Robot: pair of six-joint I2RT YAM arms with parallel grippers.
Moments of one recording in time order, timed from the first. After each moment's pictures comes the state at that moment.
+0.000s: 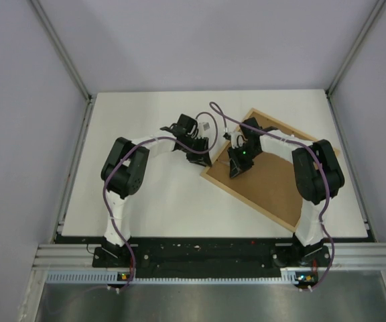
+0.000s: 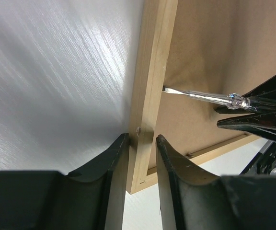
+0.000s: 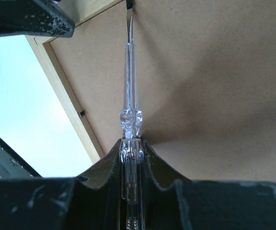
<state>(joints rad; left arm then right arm) -0.50 2.11 1.45 -0.36 0.56 -0.34 0.41 1.91 1.26 -0.63 -0.48 -0.05</state>
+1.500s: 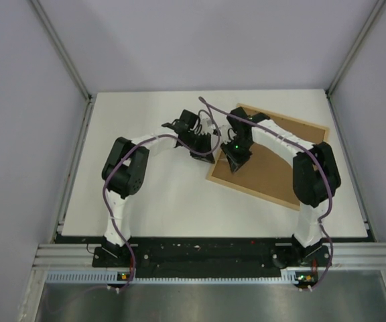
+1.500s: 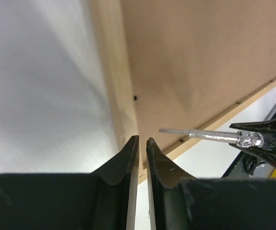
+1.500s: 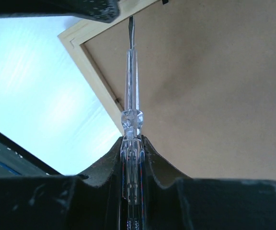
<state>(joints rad) -0.50 2.11 1.50 -0.39 0.60 -0.34 0.53 1.93 1.54 -0.99 -0.24 -0.16</state>
